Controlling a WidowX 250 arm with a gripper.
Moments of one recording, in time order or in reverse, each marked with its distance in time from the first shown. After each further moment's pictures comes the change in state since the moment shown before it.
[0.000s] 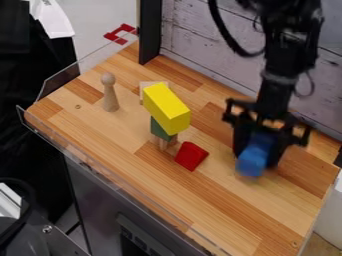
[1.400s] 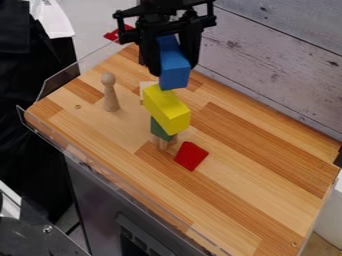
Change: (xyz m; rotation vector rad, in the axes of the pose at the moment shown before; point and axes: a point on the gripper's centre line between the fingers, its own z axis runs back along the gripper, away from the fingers) arm -0.031 0.114 0.086 -0.173 -0.096 0.754
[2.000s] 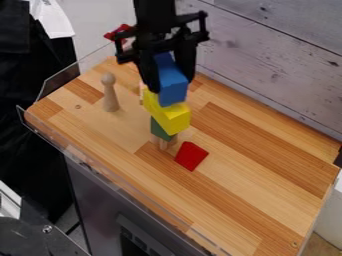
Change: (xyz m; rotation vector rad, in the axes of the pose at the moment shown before) arm -0.006 0.002 -0.020 -0.024 0.035 0.077
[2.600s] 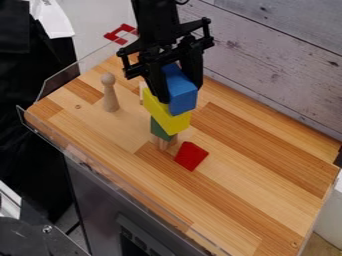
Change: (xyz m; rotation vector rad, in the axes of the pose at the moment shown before) arm -0.008 -0.006 -0.004 -0.070 0.007 0.036
